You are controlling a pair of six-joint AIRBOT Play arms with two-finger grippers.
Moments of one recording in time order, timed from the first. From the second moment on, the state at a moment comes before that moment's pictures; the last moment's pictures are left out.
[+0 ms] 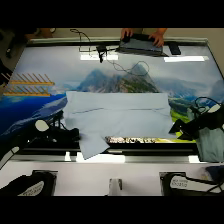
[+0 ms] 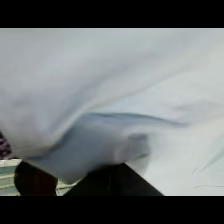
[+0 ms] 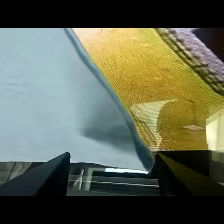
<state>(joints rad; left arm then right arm) -0.18 -1.13 0.52 0.97 -0.89 -1.60 -0.49 -1.48 0.92 -1.26 1.35 1.34</state>
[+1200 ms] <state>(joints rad) 0.00 -1.39 1.19 1.05 -1.00 -1.52 -0.24 -1.56 1.30 -1.15 0.96 1.44</state>
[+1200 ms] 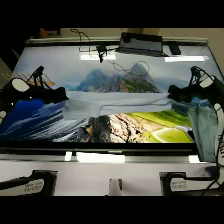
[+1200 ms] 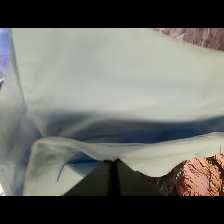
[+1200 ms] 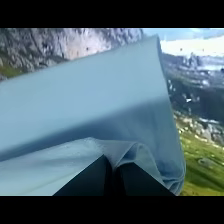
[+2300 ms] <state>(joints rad) -0.14 -1.45 1.44 0.93 -1.14 -1.58 -0.32 -1.82 1.41 -0.97 1.12 1.43</state>
